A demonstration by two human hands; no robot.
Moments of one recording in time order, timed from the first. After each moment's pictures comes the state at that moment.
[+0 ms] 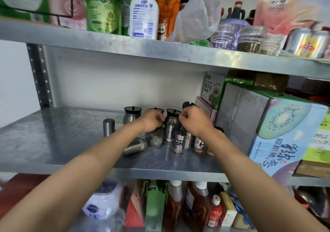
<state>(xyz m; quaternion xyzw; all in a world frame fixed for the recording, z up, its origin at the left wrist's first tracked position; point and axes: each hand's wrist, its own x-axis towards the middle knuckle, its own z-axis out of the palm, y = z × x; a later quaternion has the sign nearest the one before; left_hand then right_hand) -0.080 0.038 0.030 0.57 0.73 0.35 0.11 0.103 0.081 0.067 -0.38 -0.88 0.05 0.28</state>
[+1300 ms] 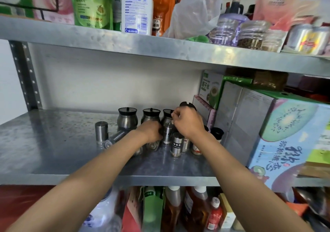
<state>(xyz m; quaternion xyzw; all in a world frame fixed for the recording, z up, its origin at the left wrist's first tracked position) -0.067 0.054 0.010 0.60 0.79 0.15 0.04 0.078 0.097 0.054 -0.37 -0.87 0.05 0.32</state>
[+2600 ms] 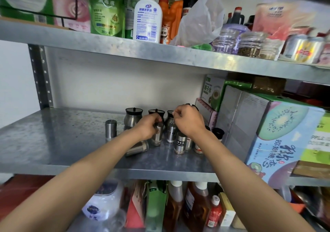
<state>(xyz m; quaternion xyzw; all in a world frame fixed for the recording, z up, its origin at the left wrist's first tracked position) -0.081 0.018 0.016 0.57 0.72 0.38 0.10 0.078 0.064 0.069 -0.37 -0.87 0.04 0.32</state>
